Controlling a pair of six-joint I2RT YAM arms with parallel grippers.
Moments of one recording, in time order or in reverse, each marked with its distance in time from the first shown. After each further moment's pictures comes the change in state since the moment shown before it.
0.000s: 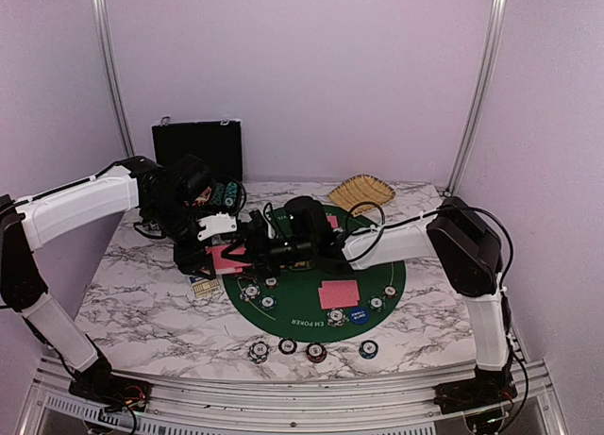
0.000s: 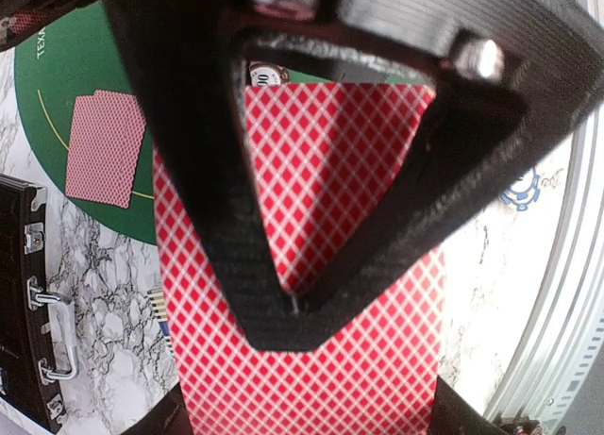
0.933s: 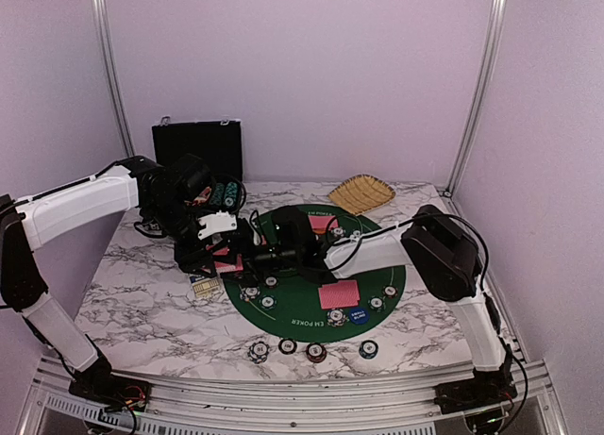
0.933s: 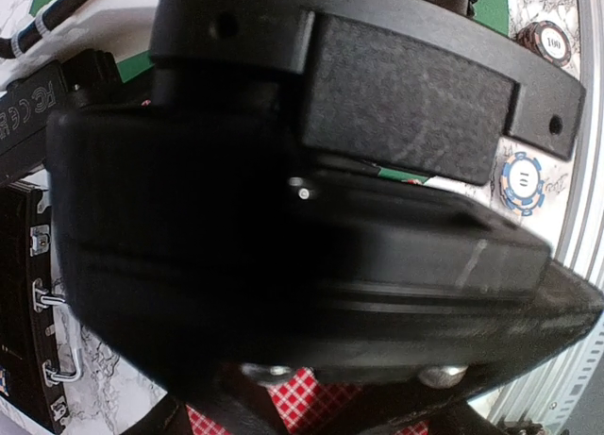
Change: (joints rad) left arm 0.000 0.001 0.000 0.014 0.001 0.000; right arm 0.046 0.136 0.105 0.122 -0.024 0.136
